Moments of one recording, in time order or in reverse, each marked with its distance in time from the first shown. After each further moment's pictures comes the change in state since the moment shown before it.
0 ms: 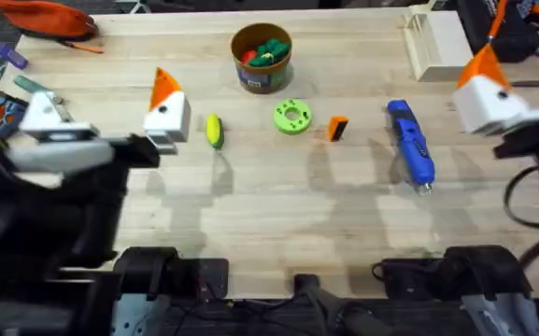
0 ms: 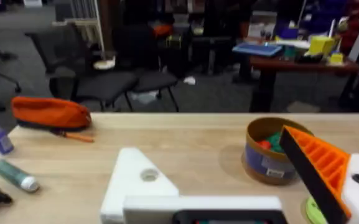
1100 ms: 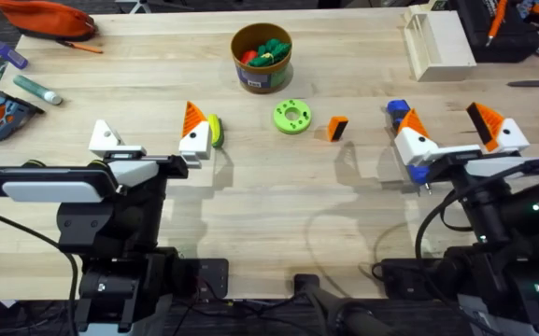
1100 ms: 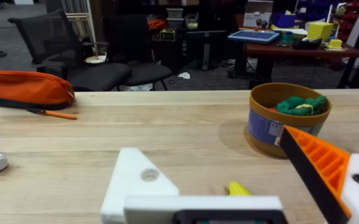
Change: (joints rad) left arm 0.000 -0.133 -0.362 0.216 0.024 0.000; right arm 0.000 -0.152 -0.393 0.056 0.000 0.000
